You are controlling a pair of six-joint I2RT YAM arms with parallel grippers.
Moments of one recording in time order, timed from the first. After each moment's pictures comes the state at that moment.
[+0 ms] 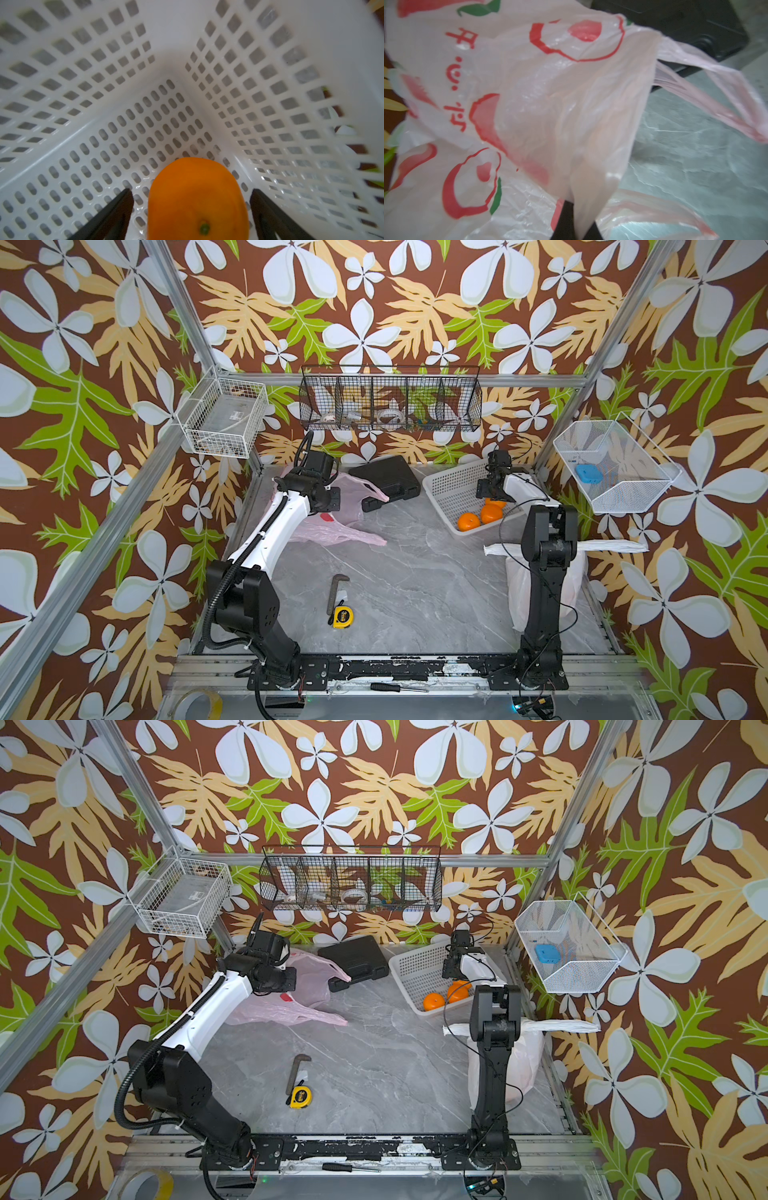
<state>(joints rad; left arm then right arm) -0.24 1.62 1.56 -0.93 -0.05 -0.23 0.00 2.32 1.94 -0.70 0.28 0.18</state>
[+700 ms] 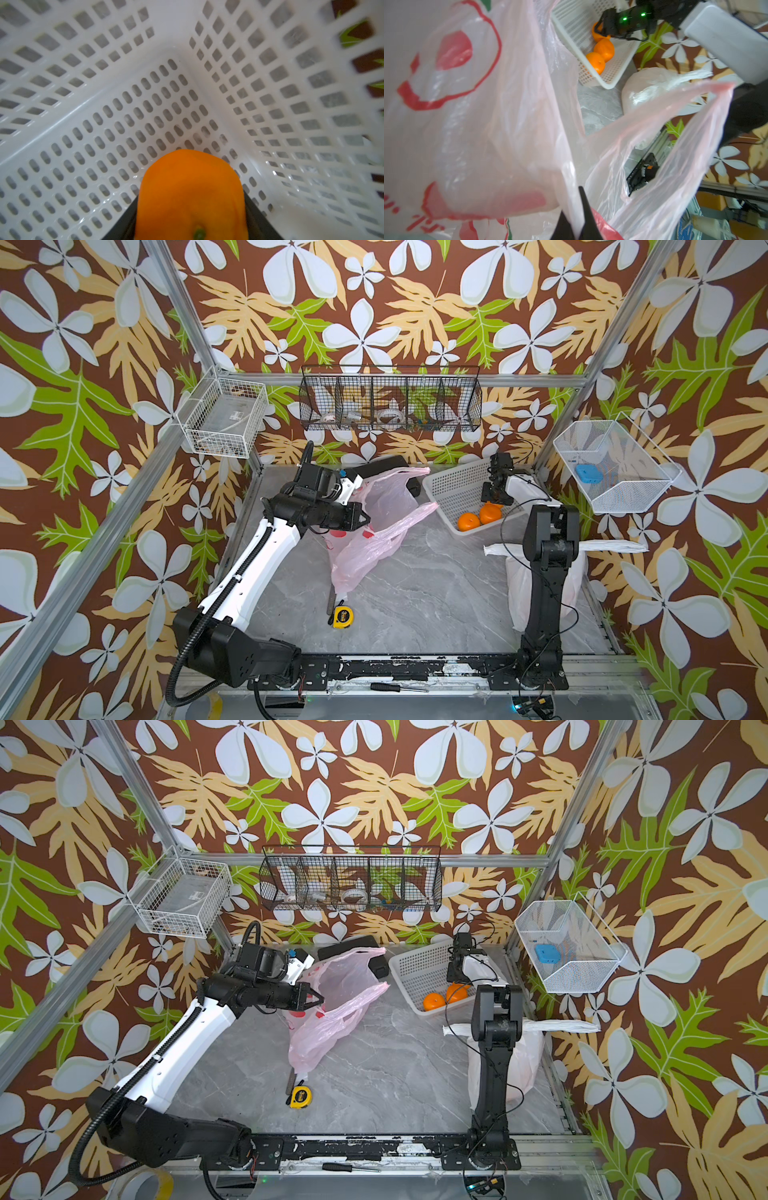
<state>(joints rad) -0.33 1.38 1.38 -0.84 0.61 -0.24 -0.02 2.30 1.90 -0.70 0.22 0.18</state>
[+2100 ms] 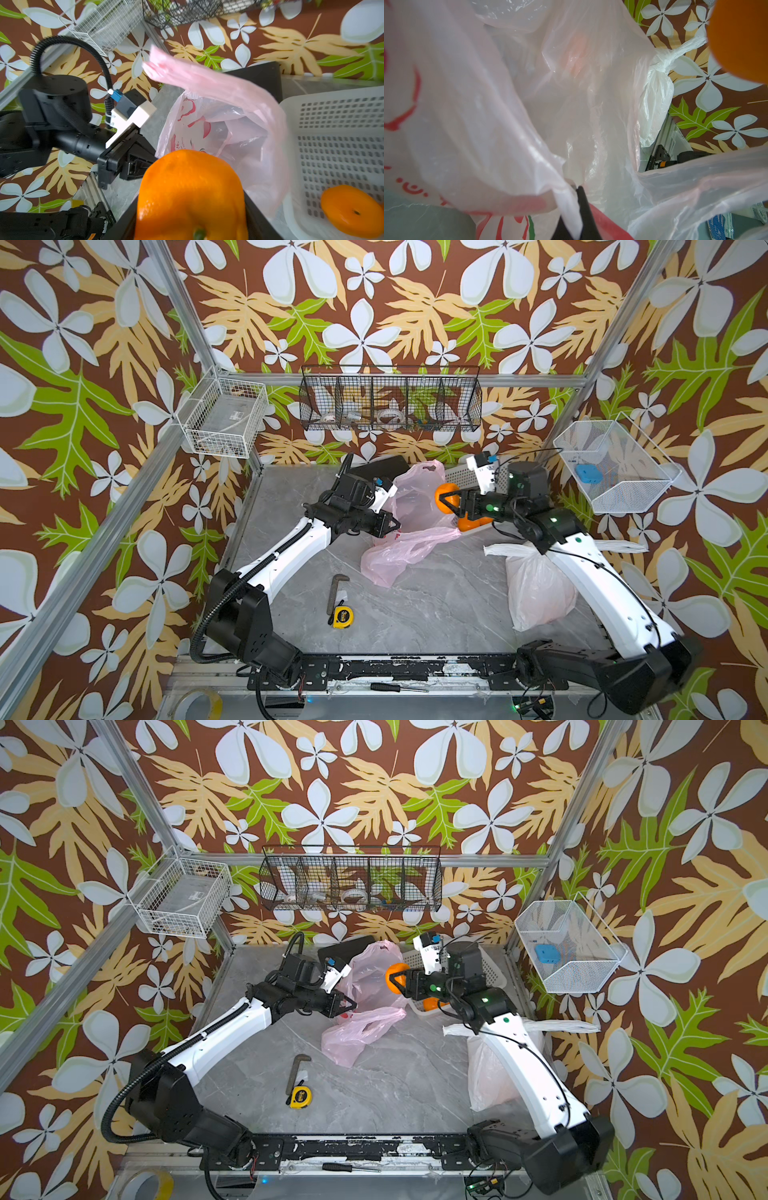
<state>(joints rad) -0.49 1.53 1.27 -0.49 0.59 -0.17 0.34 1.30 1.31 -0.49 -0.49 0.27</state>
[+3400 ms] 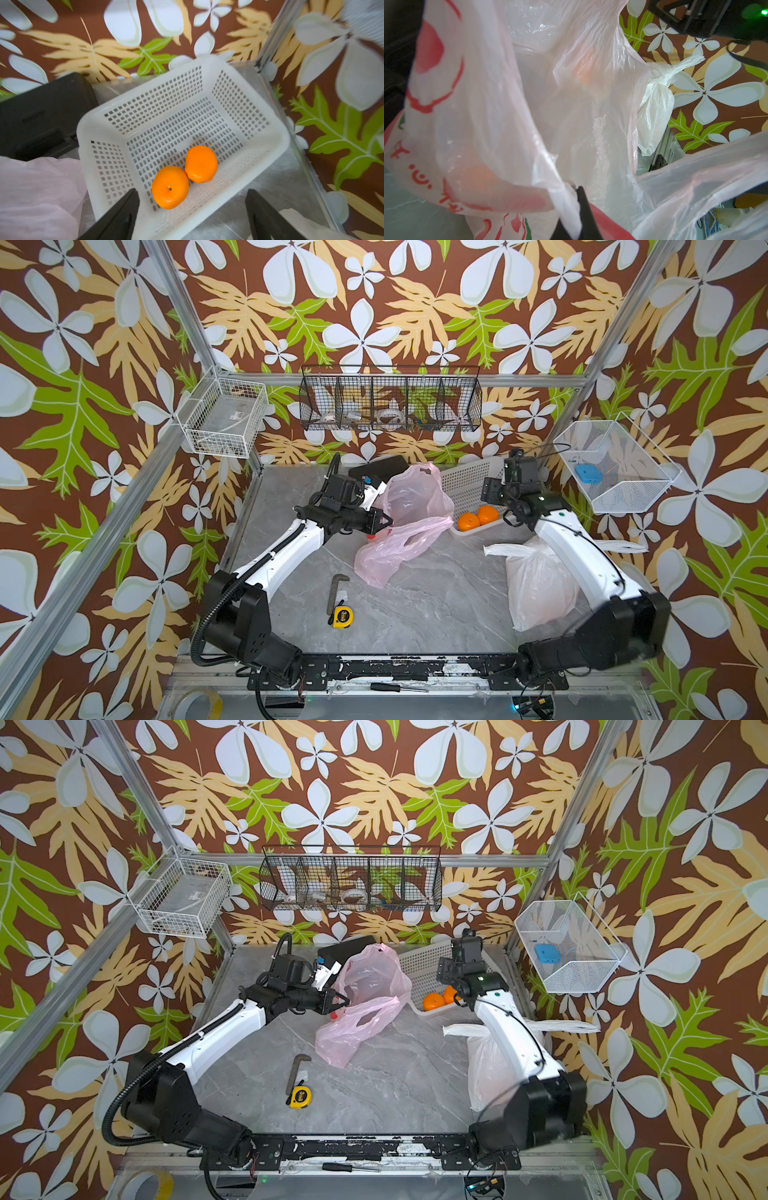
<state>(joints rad) -0.41 1.52 1.20 -0.41 0.63 -0.20 0.17 1.59 1.44 -0.64 0.23 0.24</state>
